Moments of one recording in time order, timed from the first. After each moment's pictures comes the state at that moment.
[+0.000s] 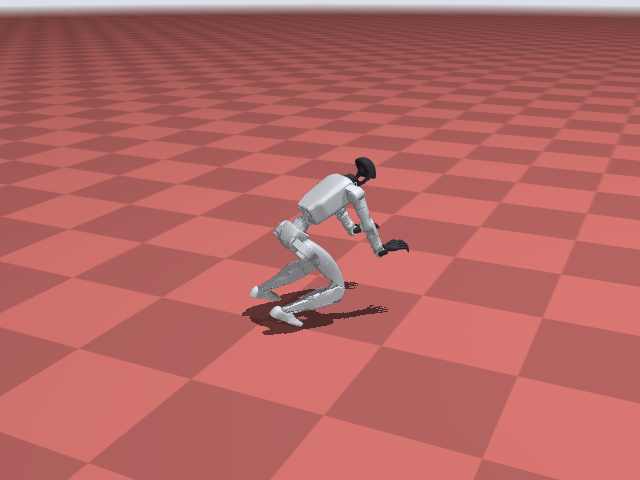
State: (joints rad) left arm -1.47 0.50 -0.79 1.33 0.28 -0.14 1.11; right arm -1.35 -0.37 0.68 1.32 -0.34 -0.16 -1.33; waist -0.15 -0.15 0.46; left_leg -1.26 0.04 -0.01 1.92 -0.87 0.04; right_leg -1.24 -0.25 -0.04 1.99 -0.87 0.12
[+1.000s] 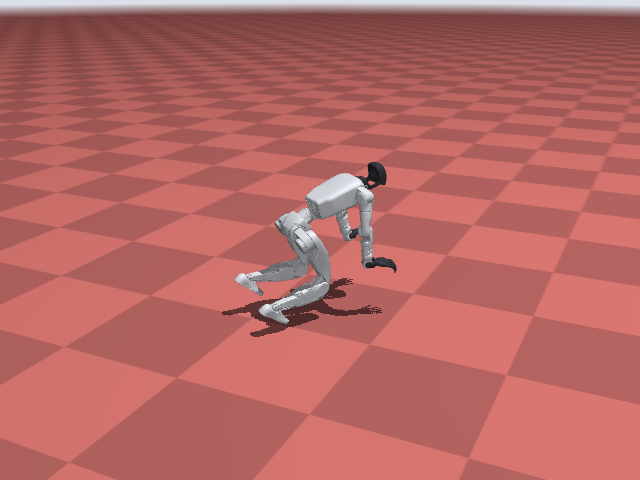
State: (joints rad) left arm -1.42 0.42 -0.70 1.35 0.23 -0.18 1.28; right arm -1.17 -0.35 0.62 1.39 -0.34 -0.17 -1.41; waist -0.04 -0.07 0.39; left_leg -1.21 0.00 -0.07 1.90 -0.87 -0.04; right_leg -1.22 0.02 0.10 1.82 -0.87 0.23
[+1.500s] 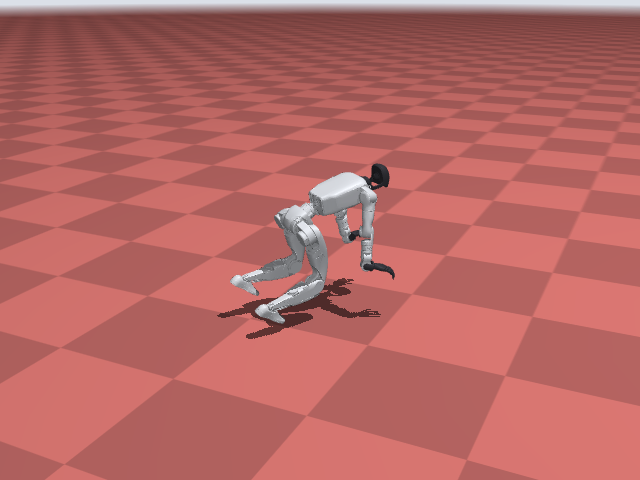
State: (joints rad) left arm -1.39 0.34 -0.65 1.27 0.22 -0.19 1.39; right arm -1.13 -0.41 0.56 1.57 -0.33 -0.21 -1.42; waist -0.05 -0.01 0.33; left_leg -1.25 0.01 -0.04 1.74 -0.87 0.00; right_leg -1.23 0.00 0.10 1.65 -0.87 0.26
